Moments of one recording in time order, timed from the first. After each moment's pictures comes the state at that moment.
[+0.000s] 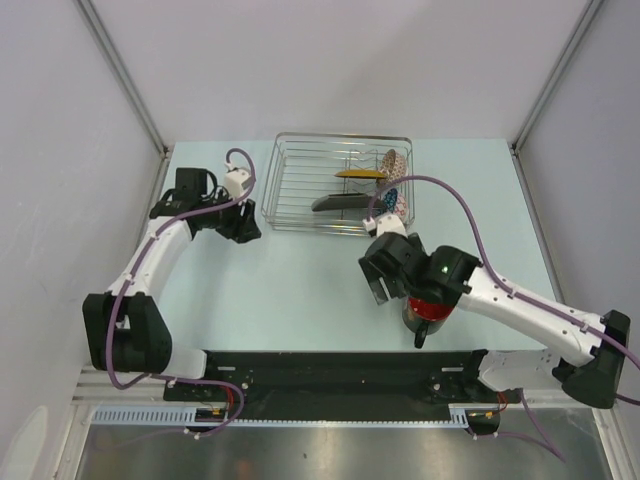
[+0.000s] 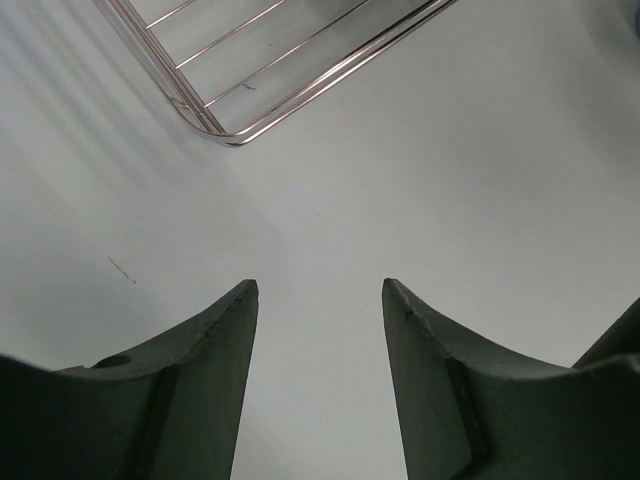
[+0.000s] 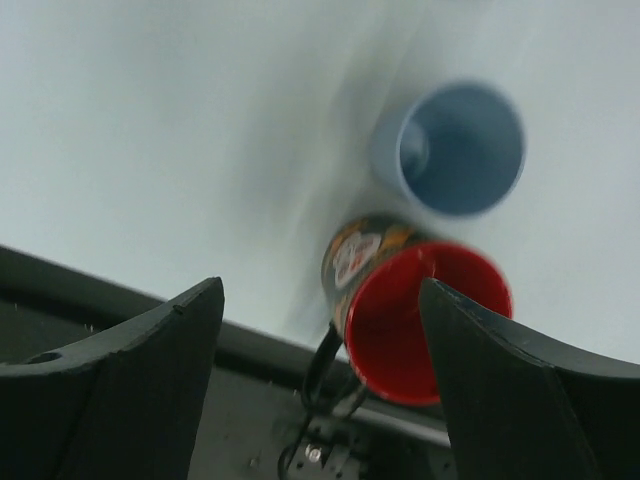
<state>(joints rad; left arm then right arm) -0.04 1.40 1.12 -0.64 0.58 0.37 0.99 1.22 1.21 -0.96 0.46 0.36</state>
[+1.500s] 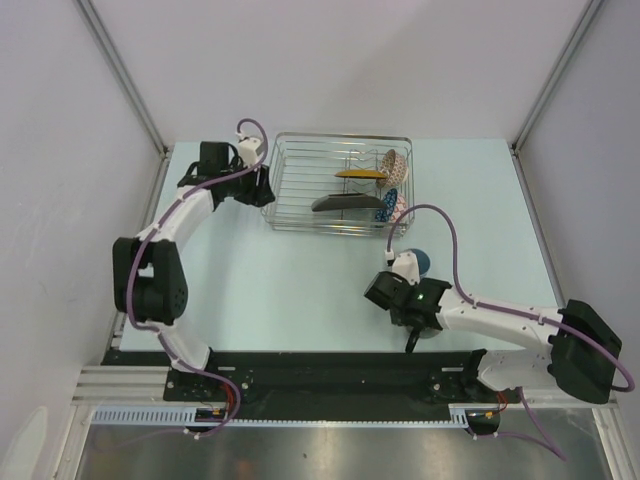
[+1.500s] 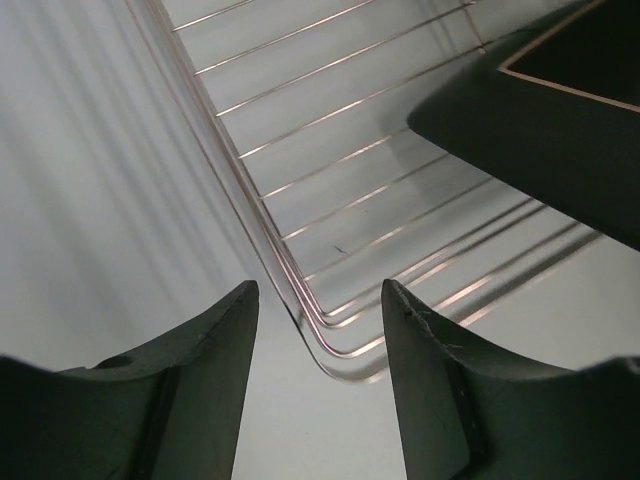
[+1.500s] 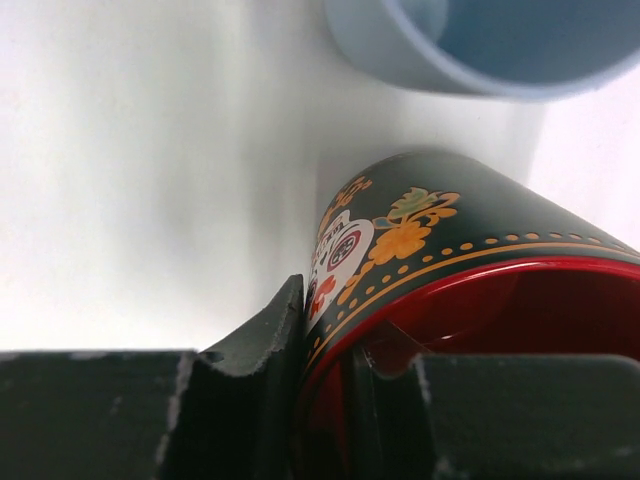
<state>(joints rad) -0.11 1.71 1.35 -0.37 0.47 0.17 1.02 1.25 0.75 -0.77 0.53 0.81</state>
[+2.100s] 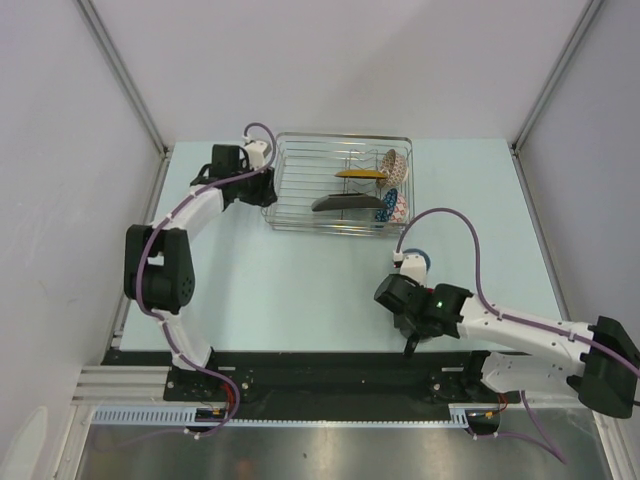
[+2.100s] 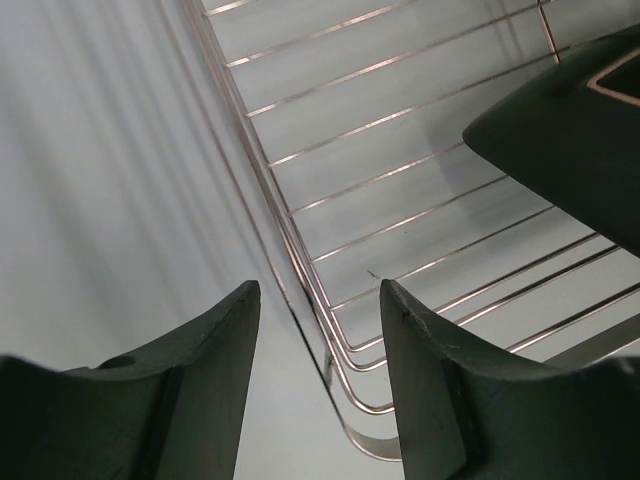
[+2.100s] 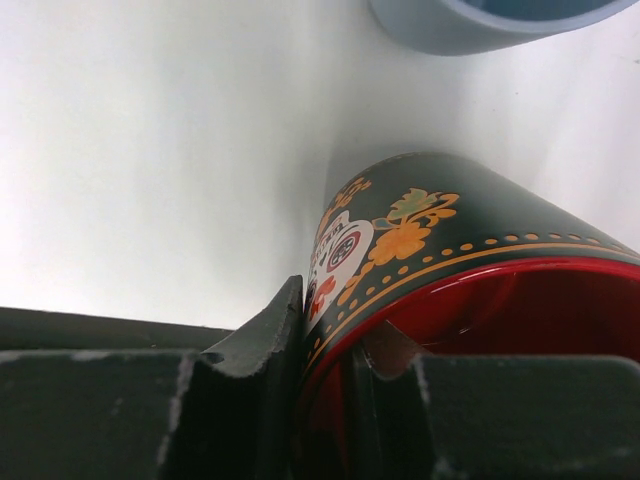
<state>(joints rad) -0.14 1.84 1.38 -0.28 0.34 0.12 1.06 1.09 0.72 -0.79 0.46 0.86</state>
